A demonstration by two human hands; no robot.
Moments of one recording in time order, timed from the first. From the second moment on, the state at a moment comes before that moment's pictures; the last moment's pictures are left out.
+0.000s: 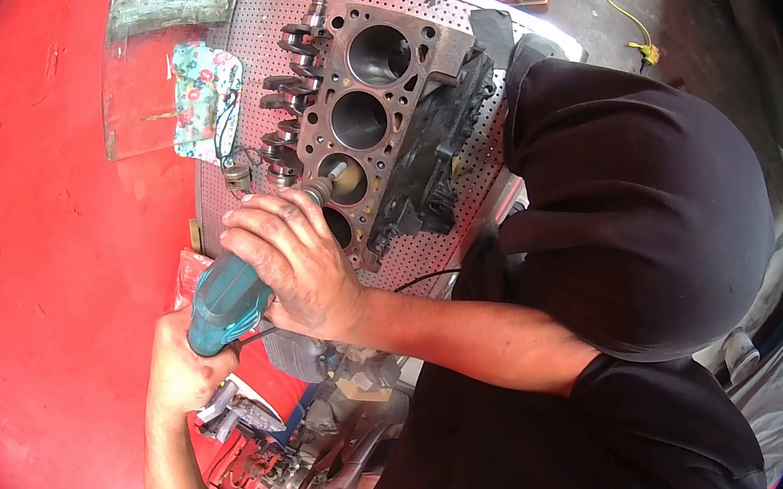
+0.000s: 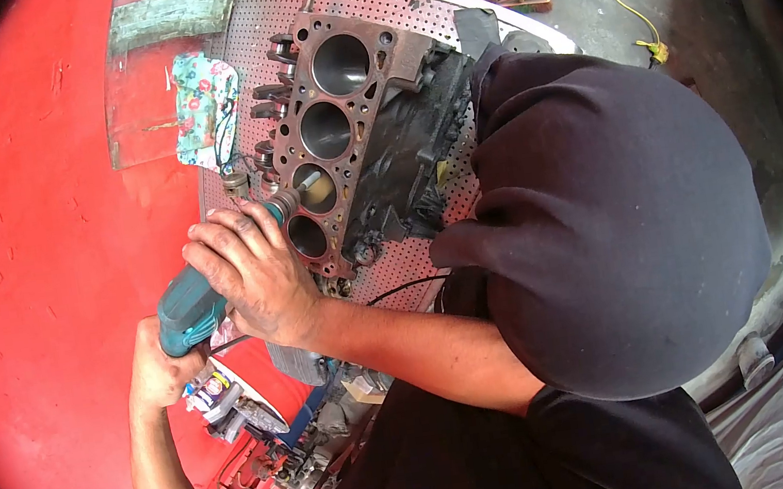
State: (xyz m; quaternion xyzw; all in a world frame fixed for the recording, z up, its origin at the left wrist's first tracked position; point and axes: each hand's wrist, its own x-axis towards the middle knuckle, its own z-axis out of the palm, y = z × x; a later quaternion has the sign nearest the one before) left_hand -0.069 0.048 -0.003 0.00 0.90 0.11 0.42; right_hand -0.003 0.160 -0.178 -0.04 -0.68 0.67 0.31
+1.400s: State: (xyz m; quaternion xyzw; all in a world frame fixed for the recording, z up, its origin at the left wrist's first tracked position) left_hand -0.071 0.042 -0.007 0.01 0.90 0.11 0.41; right_hand -0.005 0.157 -0.182 -0.03 -0.68 0.66 0.31
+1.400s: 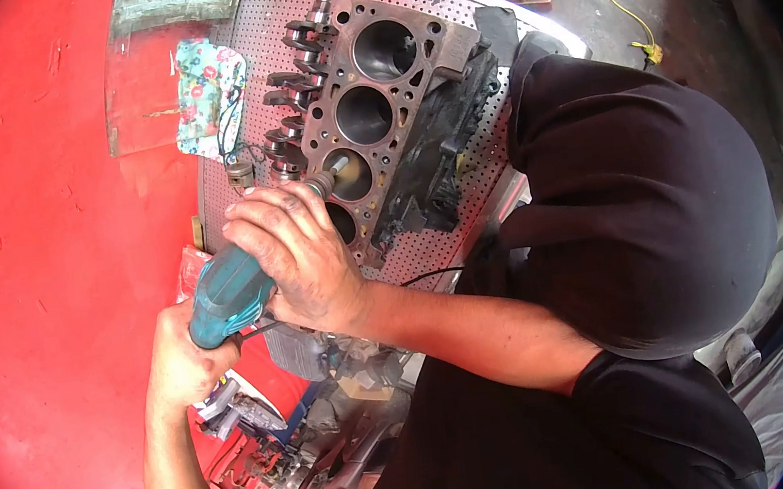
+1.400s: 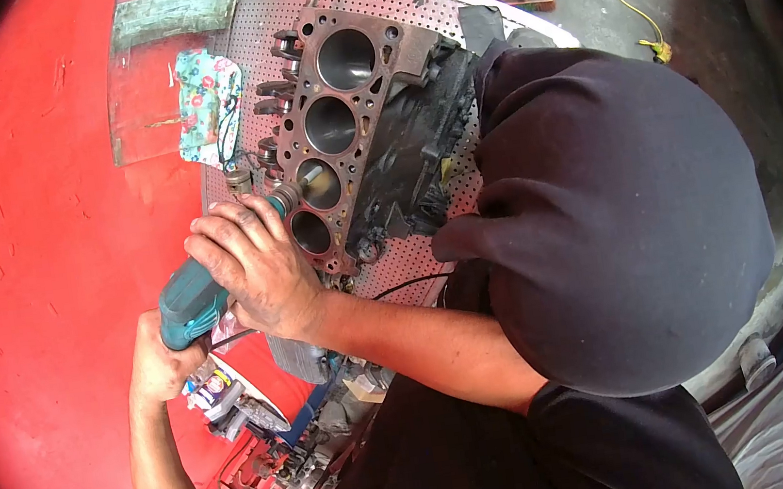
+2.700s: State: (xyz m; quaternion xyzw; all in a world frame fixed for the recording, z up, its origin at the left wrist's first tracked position) left_hand -0.062 0.042 -0.006 0.03 0.91 0.10 0.41; right_hand 0.004 0.152 -0.181 -0.04 -0.69 0.65 0.32
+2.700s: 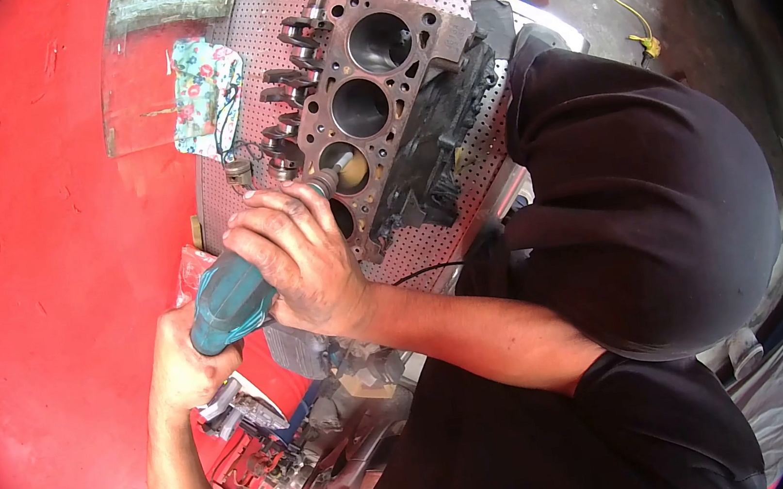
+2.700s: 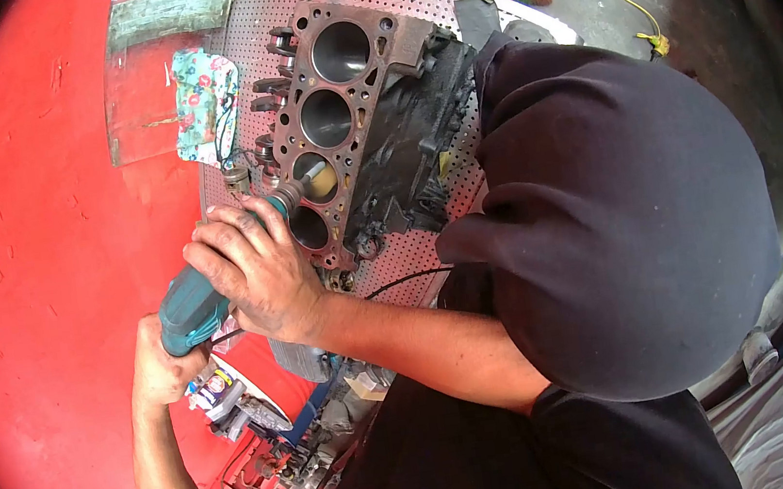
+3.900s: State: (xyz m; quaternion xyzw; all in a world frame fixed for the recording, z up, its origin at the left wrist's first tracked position) left_hand -0.071 0.039 -0.036 0.02 0.90 0.12 0.42; right_hand -0.001 0.157 -0.208 -0.03 -0.69 0.66 0.28
